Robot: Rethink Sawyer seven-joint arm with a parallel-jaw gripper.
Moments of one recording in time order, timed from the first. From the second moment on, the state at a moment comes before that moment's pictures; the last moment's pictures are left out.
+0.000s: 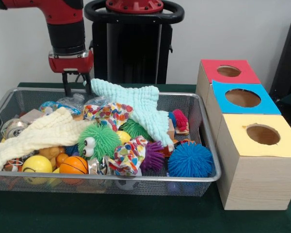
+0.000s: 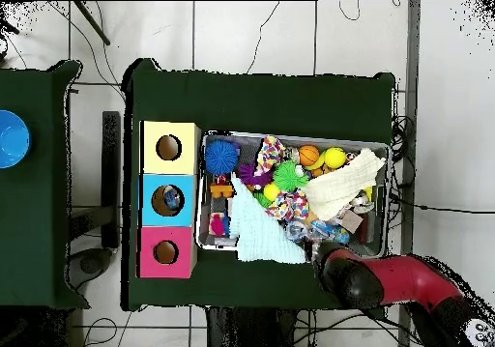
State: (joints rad) arm -1.05 -0.66 0.53 2.02 -0.86 0.37 1.93
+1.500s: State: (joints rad) arm -1.19 -0.70 0.57 2.02 -0.85 0.36 1.93
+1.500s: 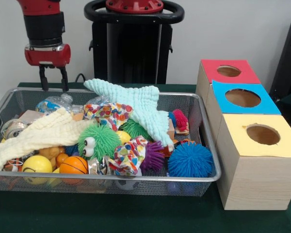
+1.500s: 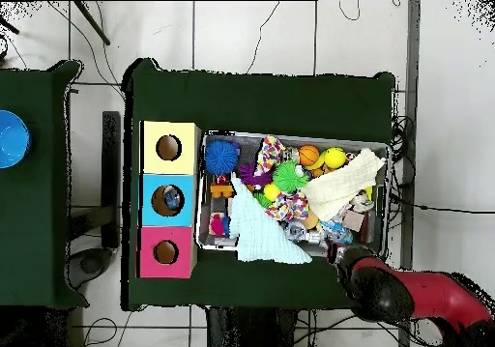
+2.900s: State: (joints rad) arm -1.24 -0.66 0.65 2.01 -0.83 0.40 1.93
